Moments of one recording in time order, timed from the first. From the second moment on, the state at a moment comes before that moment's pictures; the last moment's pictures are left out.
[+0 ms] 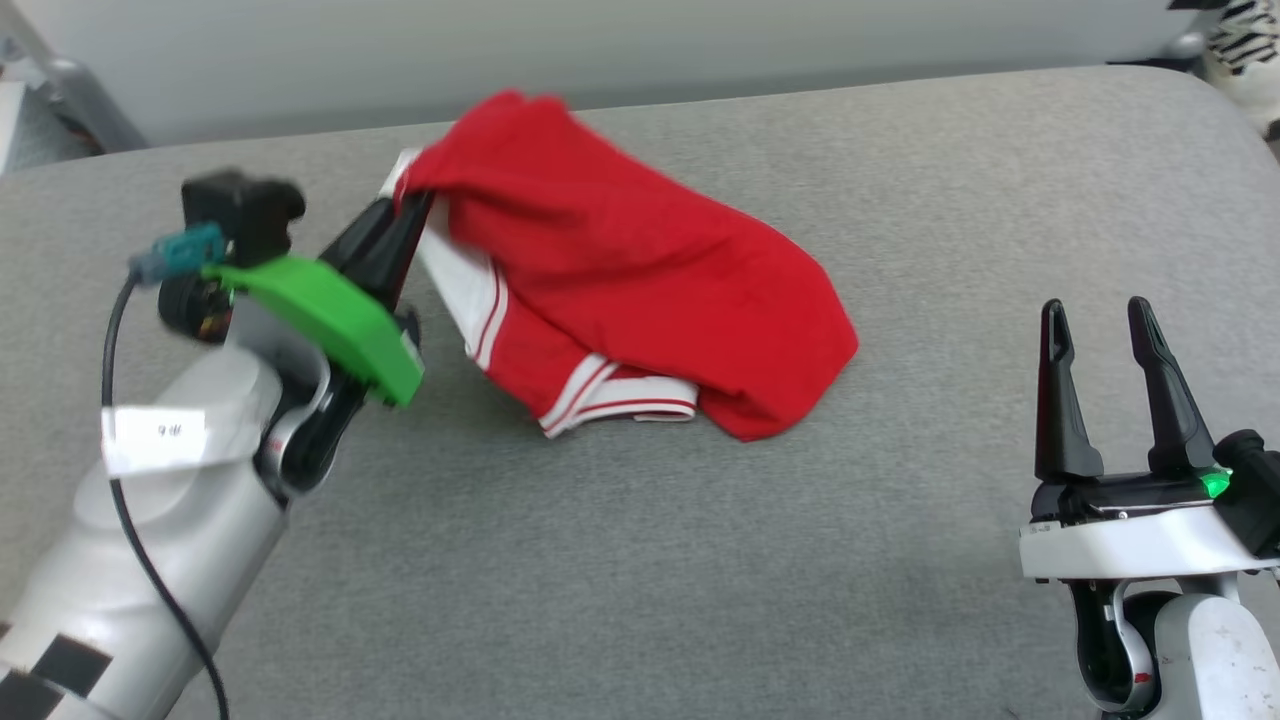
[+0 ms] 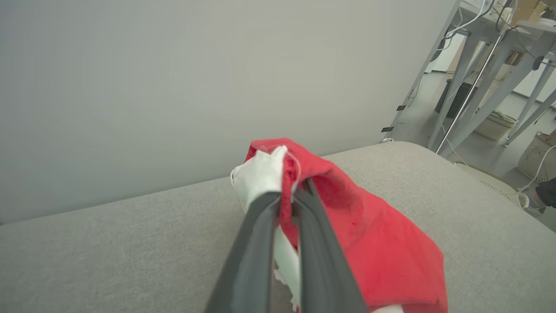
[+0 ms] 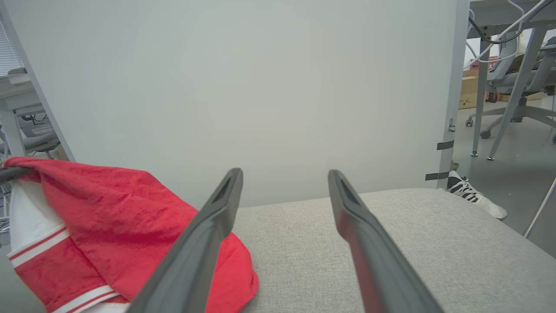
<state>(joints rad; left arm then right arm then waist) -0.79 0.52 -0.76 0.47 -0.98 -0.12 -0.22 -0.11 -0.05 -0.02 -0.10 0.22 0.13 -0.26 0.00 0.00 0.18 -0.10</state>
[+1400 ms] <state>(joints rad) -0.06 0.19 -0.23 0.03 -0.35 -0.06 -0.26 0.01 -0.05 -0.06 -0.01 0.15 0.13 -0.26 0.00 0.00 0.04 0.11</state>
